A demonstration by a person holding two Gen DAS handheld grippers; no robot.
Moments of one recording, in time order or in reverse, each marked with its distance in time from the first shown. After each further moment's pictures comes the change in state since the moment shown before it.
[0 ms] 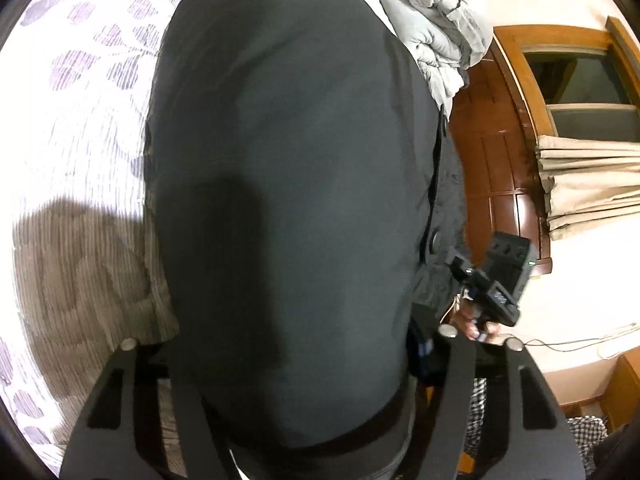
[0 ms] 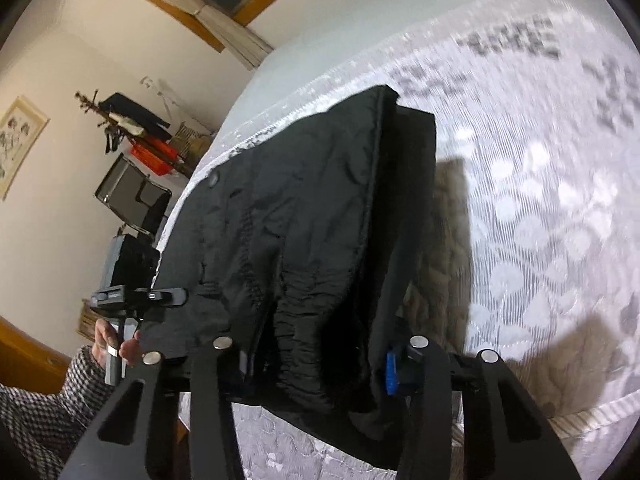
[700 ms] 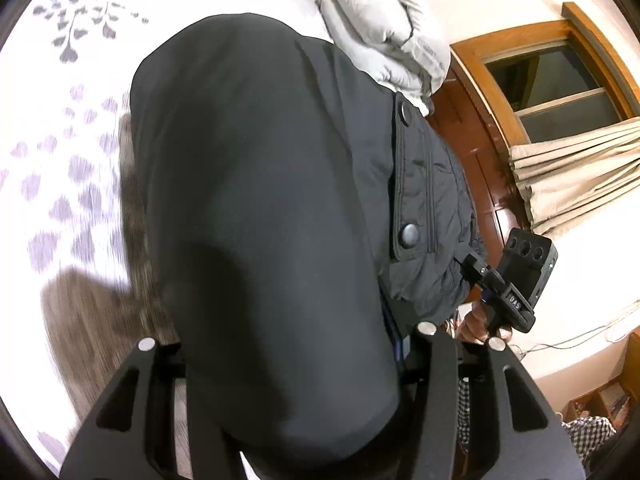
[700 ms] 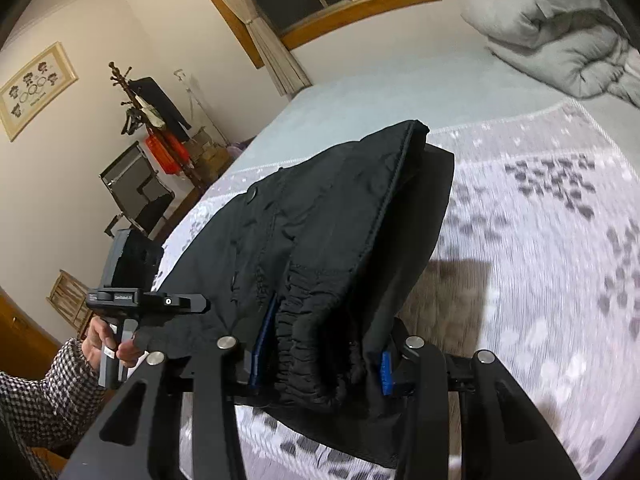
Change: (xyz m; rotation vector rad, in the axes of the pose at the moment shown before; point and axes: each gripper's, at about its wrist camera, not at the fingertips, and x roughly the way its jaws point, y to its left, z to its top) left arm -0.031 -0.037 0.053 0.128 -0.160 -0.038; right arm -0.020 0.061 0.088 -0.209 -0.133 -0.038
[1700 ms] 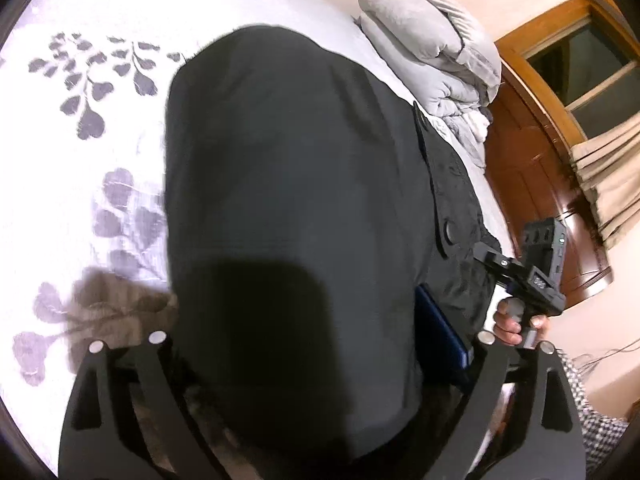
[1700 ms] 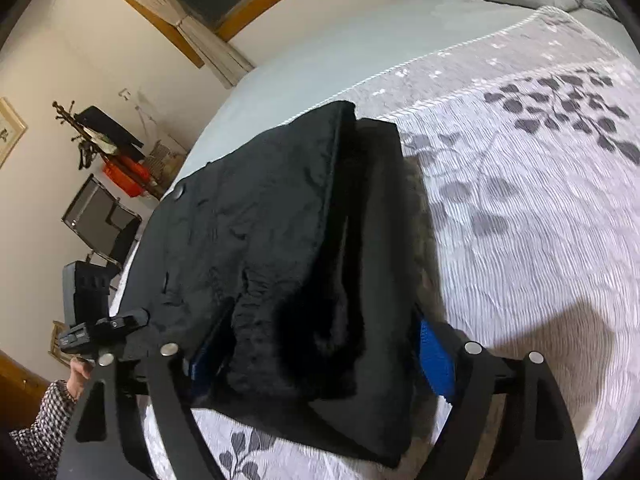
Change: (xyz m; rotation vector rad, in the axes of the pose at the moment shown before) left arm 0.024 0.070 0.068 0.095 -0.082 0.258; right arm 0.118 -0.121 -0.006 0.233 0.076 -0.021
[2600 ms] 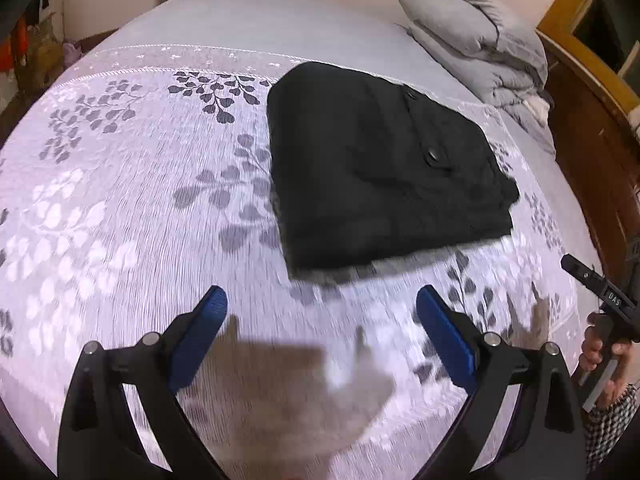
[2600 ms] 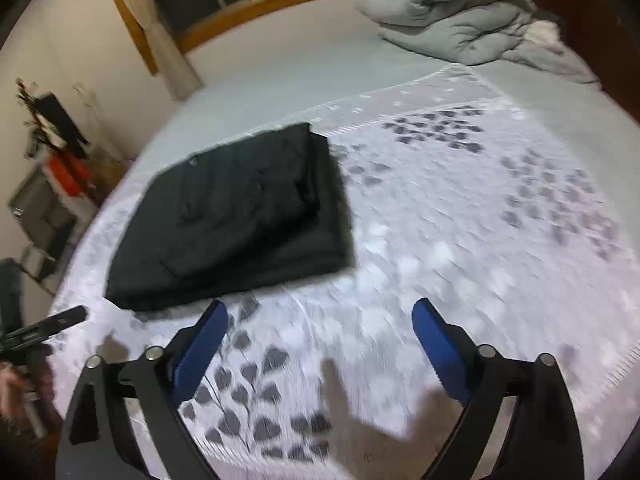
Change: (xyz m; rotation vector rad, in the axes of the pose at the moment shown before) left arm -0.108 -0.082 -0.092 0.043 -0.062 0.417; right arm -0.131 0.077 -0.096 -0.051 -0.109 -0.372
